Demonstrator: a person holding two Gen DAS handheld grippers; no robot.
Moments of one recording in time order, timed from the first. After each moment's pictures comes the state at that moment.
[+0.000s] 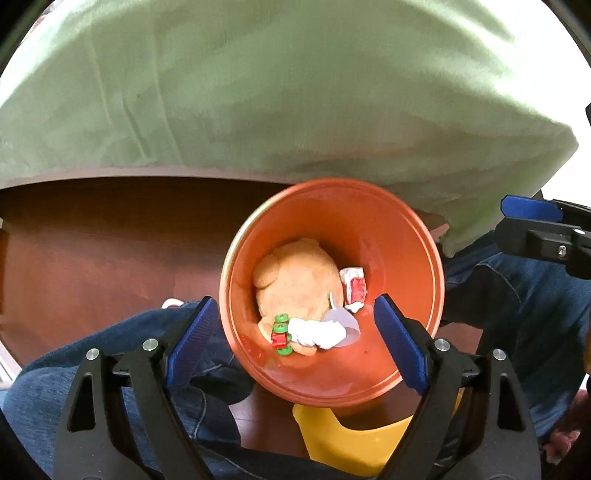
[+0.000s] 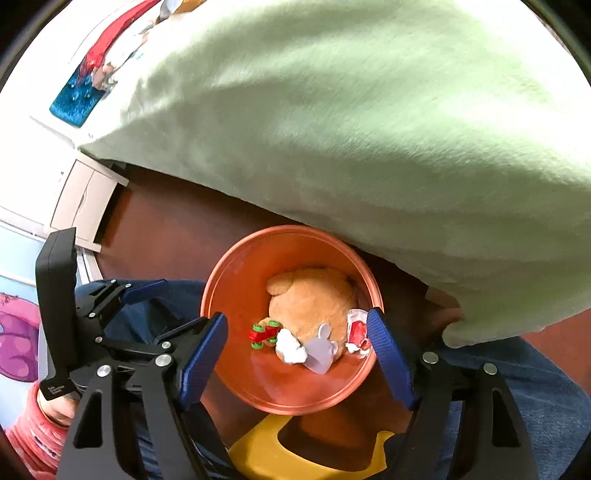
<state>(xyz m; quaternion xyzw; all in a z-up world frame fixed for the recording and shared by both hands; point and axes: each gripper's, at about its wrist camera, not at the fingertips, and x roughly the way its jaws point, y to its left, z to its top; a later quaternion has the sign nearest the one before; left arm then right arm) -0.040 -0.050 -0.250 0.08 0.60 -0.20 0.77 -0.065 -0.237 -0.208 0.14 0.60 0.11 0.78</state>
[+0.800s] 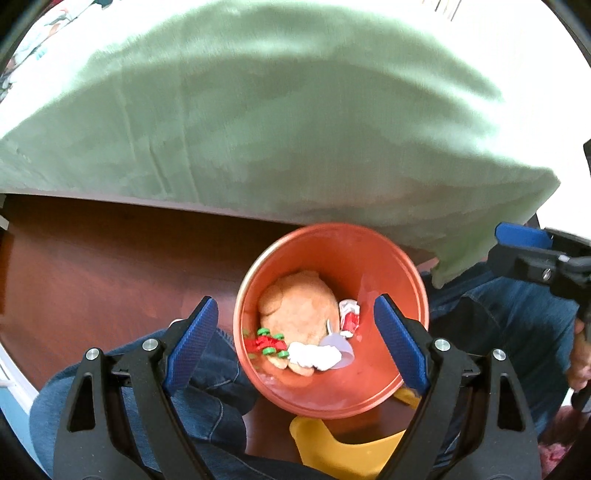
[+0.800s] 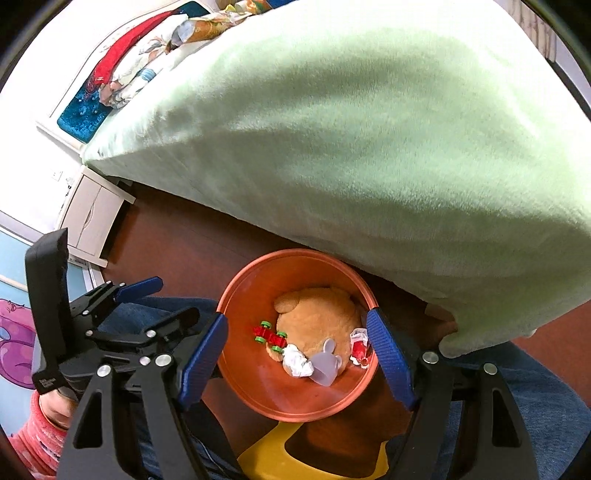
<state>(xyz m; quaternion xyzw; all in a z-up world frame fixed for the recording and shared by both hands) -0.032 -0.044 -0.214 0.05 0.56 -0.20 0.80 -0.071 -0.239 -0.183 0.15 0.56 0.12 0.80</state>
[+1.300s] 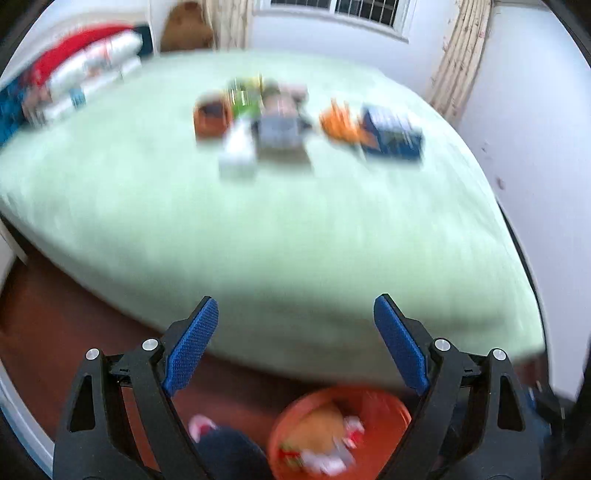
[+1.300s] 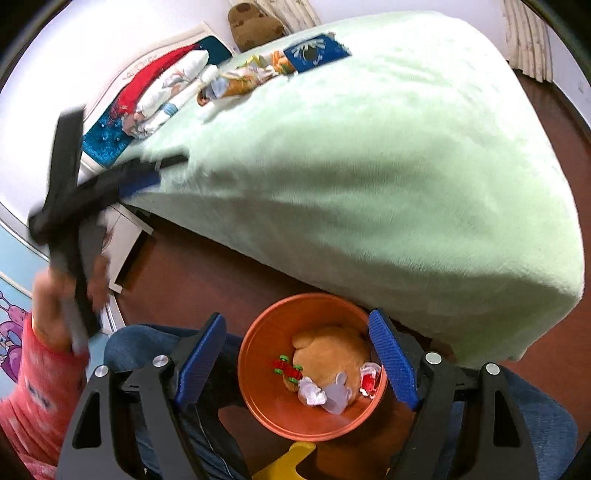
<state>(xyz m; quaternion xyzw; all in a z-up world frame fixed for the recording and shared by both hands) 0.089 -0.032 -0.091 0.02 0.42 -0.15 0.89 -0.080 -0.247 -0.131 0.16 0.49 0.13 0.85</state>
